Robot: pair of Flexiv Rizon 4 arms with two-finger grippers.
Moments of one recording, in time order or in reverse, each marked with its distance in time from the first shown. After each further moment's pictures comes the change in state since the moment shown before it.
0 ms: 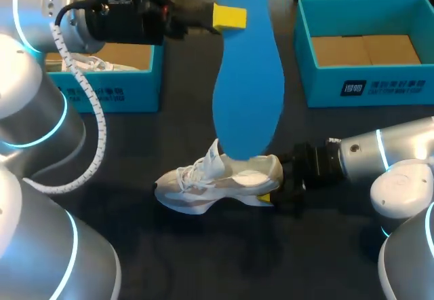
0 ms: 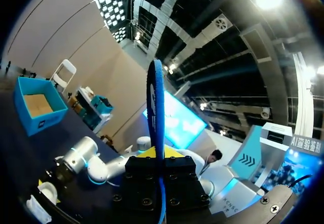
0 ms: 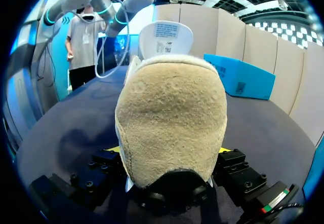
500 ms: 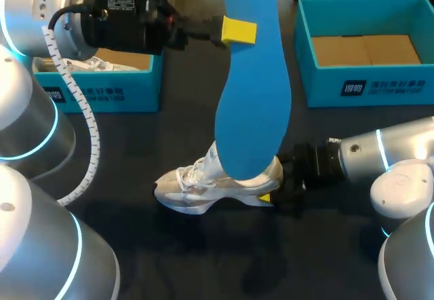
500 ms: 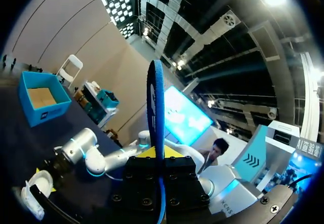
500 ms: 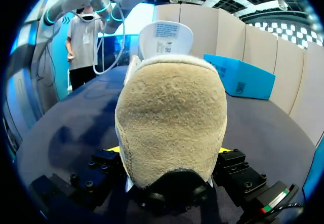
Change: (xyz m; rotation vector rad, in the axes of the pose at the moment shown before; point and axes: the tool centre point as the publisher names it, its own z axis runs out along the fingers) left arm 0.025 0.019 0.014 -0.031 -0.067 -0.033; right arm 0.000 0.000 0.000 0.000 0.000 0.000
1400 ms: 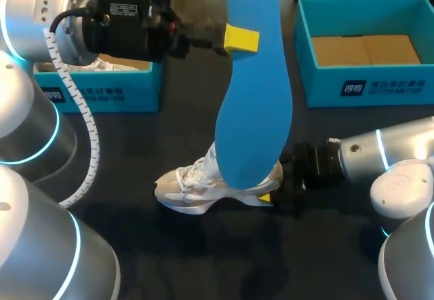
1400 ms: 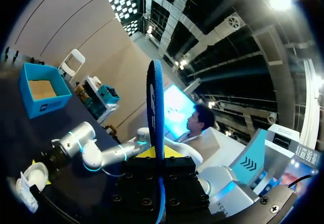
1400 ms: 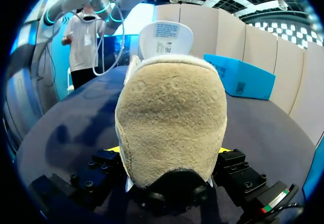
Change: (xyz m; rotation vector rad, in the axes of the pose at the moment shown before) left arm 0.002 0.008 0.004 -0.012 -0.003 -0.048; right arm 0.000 0.000 0.000 0.000 0.000 0.000
